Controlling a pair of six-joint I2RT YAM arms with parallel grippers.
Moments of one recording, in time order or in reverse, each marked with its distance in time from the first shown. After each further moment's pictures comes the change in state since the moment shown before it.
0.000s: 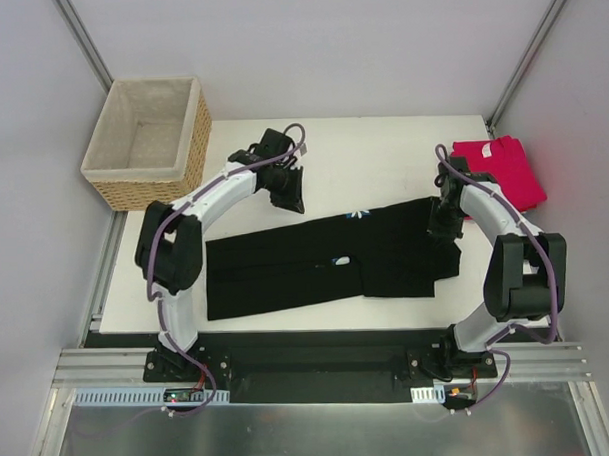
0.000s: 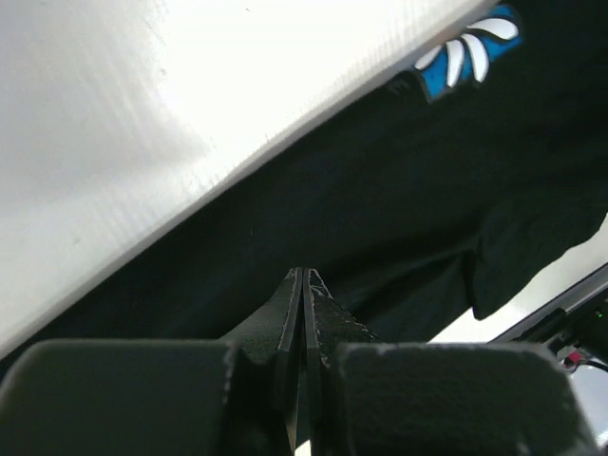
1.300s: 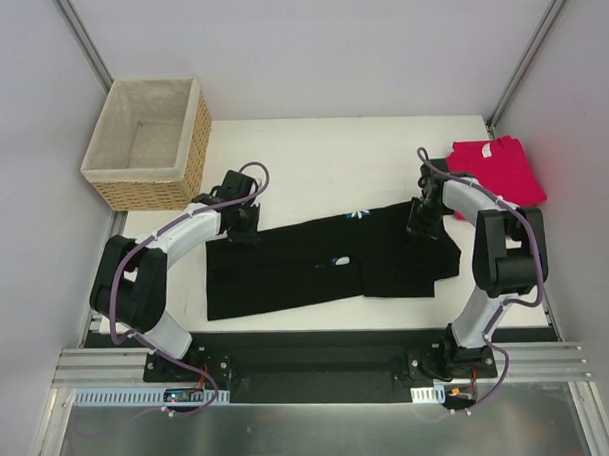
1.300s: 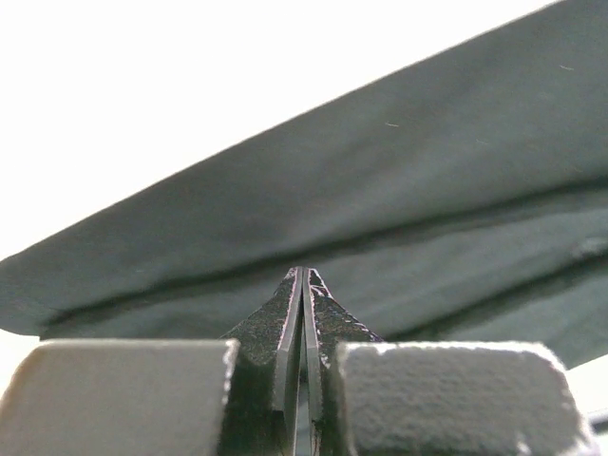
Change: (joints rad) left arm 0.097 -0.392 -0.572 0.124 -0.261 0.099; right arm 0.057 0.162 0.004 0.126 -0.211 0.089
